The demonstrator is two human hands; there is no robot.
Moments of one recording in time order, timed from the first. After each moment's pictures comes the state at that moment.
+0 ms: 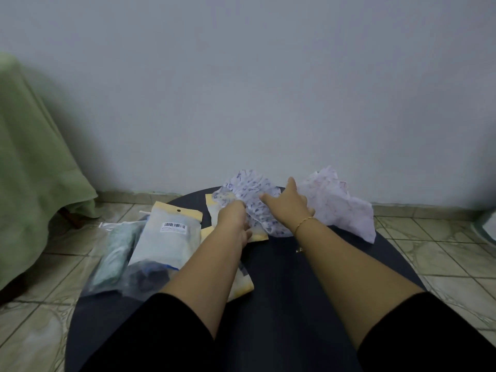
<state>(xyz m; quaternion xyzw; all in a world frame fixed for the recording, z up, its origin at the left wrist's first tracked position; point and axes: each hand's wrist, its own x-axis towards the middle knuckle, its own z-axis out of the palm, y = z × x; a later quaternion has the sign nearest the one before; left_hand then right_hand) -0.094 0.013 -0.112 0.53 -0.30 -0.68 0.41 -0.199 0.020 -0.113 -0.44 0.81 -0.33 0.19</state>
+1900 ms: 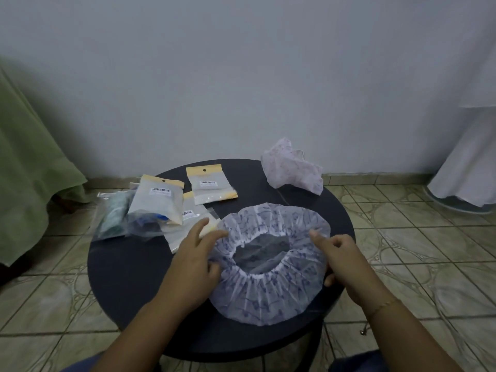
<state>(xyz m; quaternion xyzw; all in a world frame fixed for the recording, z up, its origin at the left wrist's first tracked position) 0.013 0.186 -0.172 0.43 -0.84 -0.20 0.26 -0.236 0.286 -0.163 -0.29 0.76 -0.49 0.31</state>
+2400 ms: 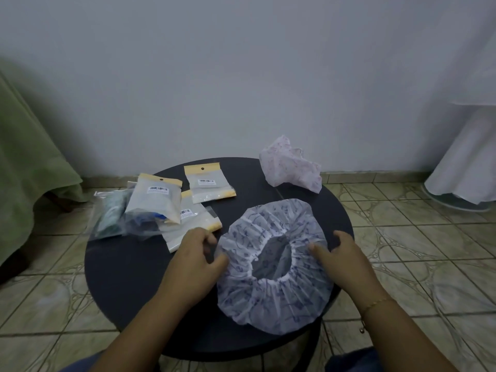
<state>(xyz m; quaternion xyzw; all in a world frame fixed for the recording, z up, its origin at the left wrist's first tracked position) 0.006 0.195 -0.156 0.49 -0.76 -0.31 0.29 -0.238 0.288 -0.169 -0.33 0.86 -0.35 0.20</state>
